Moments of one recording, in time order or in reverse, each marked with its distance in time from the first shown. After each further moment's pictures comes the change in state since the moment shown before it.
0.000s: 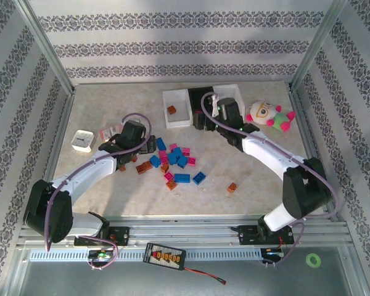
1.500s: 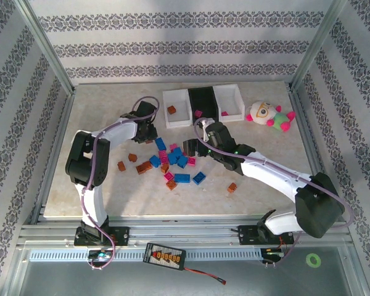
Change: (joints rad) left arm 0.087 0.569 0.475 -0.142 0.174 -0.138; right arm 0.198 -0.158 -0.189 -0.034 0.055 0.122
